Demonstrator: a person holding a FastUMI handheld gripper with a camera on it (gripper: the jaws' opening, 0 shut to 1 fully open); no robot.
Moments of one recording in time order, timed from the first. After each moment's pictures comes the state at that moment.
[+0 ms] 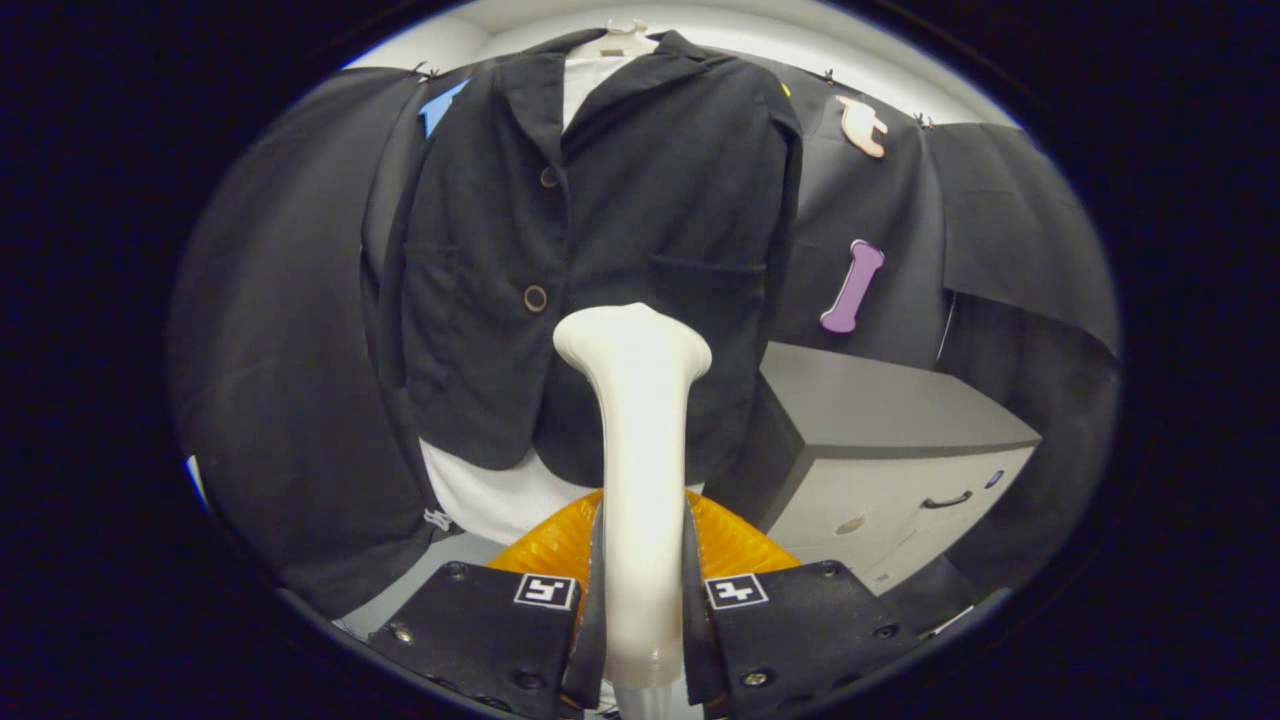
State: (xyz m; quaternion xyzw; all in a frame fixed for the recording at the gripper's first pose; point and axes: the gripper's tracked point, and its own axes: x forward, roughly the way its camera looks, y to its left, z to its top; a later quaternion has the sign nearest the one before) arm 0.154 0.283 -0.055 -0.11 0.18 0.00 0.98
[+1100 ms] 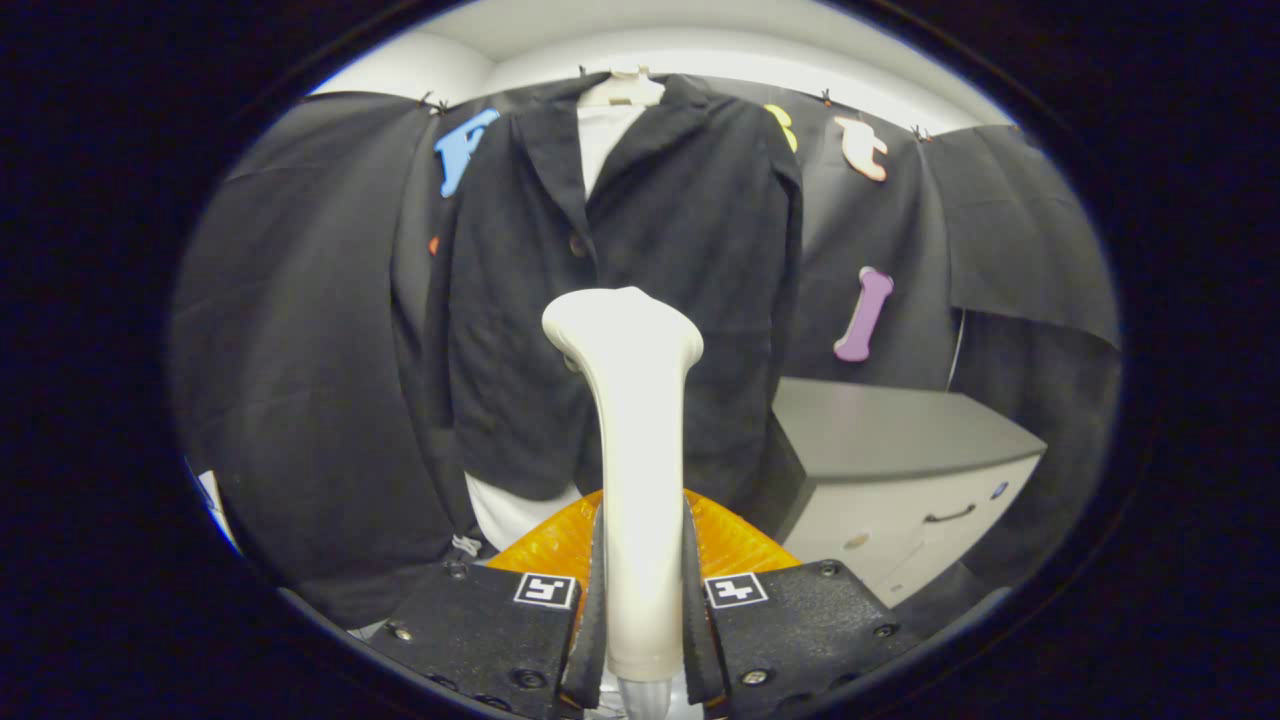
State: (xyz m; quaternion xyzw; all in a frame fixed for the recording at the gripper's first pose) arm 0.132 0.329 0.050 -0.08 0.07 0.06 0.99
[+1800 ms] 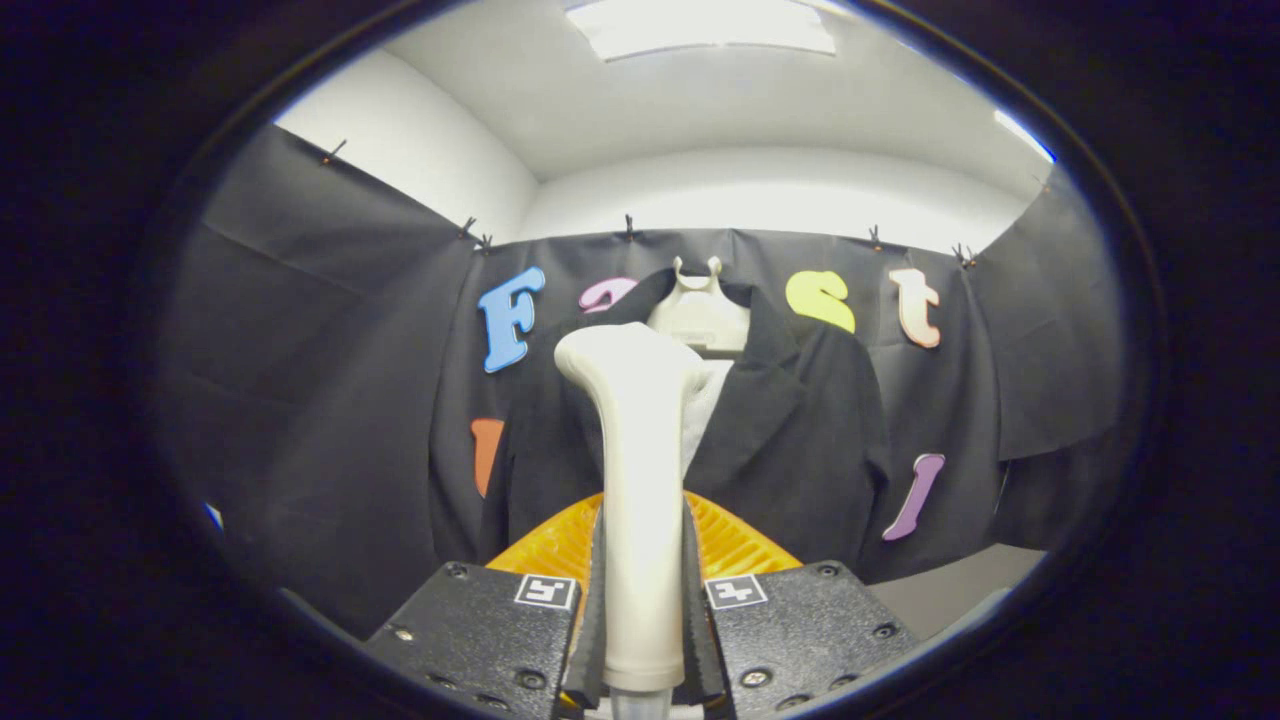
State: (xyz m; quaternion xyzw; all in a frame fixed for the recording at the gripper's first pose) arm 0.174 0.434 0.265 -0.08 -0.16 0.13 0.98
